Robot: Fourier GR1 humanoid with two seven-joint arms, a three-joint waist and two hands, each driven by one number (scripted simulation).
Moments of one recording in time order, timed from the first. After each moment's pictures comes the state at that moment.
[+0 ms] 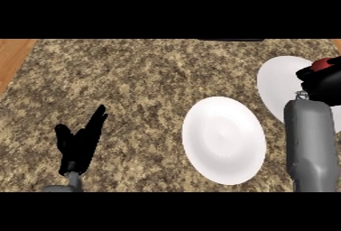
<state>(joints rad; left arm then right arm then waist) 0.00 0.10 -0.07 -1.48 0.08 0.03 0.22 -0.68 -0.06 -0.53 -1.14 2.00 -0.72 1.10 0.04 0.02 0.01</state>
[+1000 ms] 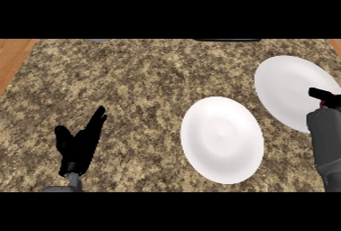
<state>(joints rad) 0.00 0.09 -0.05 -1.47 0.08 0.03 0.21 -0.72 -0.28 -0.81 -0.62 1.34 -0.99 0.76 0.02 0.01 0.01</state>
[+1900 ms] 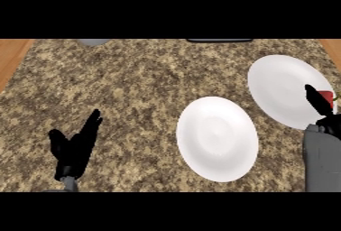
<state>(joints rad) 0.03 0.10 -0.03 -1.47 0.08 0.02 0.19 -0.46 -0.09 -0.64 -1.12 0.64 -1.13 0.23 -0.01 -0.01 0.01</state>
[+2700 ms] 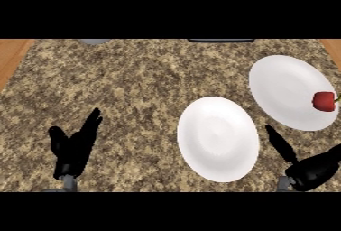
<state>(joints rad) 0.02 0.10 -0.02 -1.49 0.08 0.02 0.24 0.04 0.00 -0.09 -1.50 0.67 -1.14 0.46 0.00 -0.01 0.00</state>
